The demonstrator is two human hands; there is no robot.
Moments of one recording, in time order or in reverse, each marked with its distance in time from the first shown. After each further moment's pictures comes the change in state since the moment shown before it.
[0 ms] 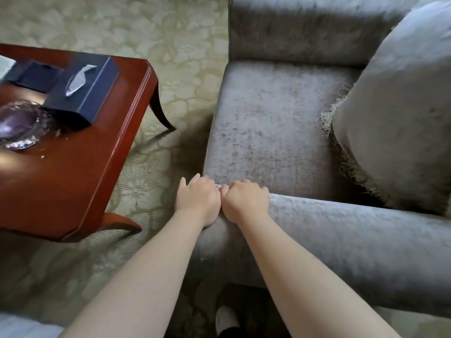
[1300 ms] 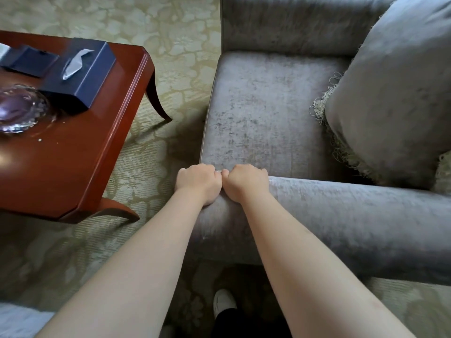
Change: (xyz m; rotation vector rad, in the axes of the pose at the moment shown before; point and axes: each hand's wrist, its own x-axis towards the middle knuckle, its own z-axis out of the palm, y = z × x) left_hand -0.018 0.001 0.007 0.033 -0.017 0.009; right_hand -0.020 0.006 -0.001 -0.017 -0.043 -0.033
